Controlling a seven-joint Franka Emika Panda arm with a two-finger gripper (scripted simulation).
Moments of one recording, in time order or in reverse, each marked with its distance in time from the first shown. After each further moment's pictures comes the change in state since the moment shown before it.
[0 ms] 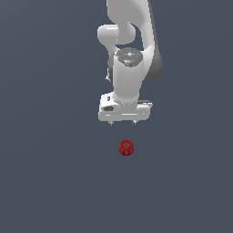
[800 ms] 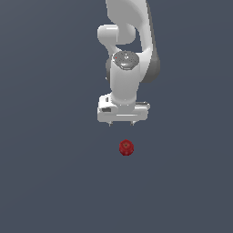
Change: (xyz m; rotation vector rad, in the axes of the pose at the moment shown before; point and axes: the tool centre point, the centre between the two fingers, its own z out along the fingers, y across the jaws) arm -0.004 0.005 0.007 0.010 -0.018 0.018
